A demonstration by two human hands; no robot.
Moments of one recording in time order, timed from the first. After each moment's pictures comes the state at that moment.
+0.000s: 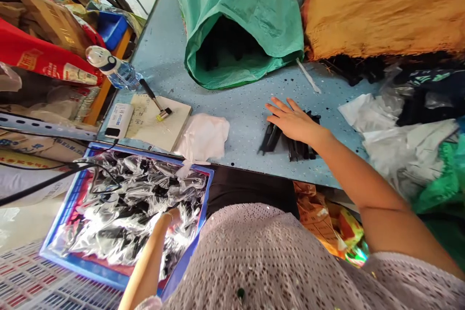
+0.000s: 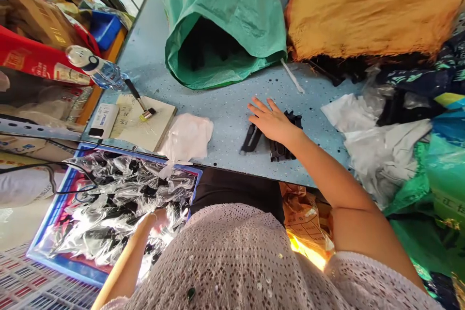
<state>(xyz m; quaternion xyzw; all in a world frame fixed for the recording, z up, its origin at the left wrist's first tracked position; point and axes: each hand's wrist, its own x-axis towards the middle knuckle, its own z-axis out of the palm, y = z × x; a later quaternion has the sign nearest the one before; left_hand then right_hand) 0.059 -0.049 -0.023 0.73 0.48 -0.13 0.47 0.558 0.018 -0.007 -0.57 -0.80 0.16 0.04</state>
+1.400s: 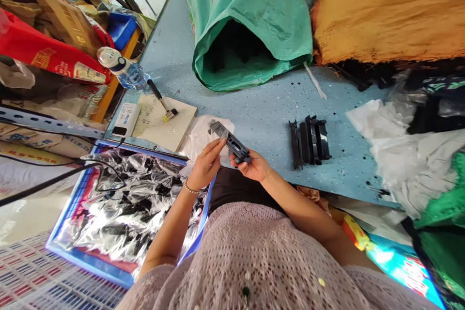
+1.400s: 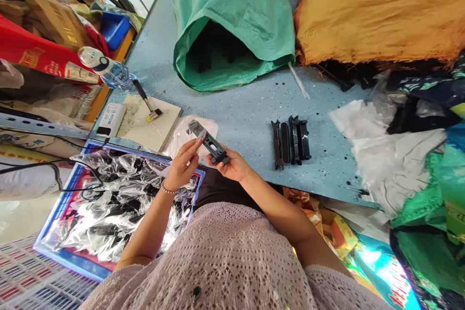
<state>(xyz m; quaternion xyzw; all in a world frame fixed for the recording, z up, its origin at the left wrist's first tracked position) 0.188 0.032 -0.005 0.86 0.29 0.31 0.30 0.388 -0.017 -0.042 -0.29 0.03 0.85 0.43</state>
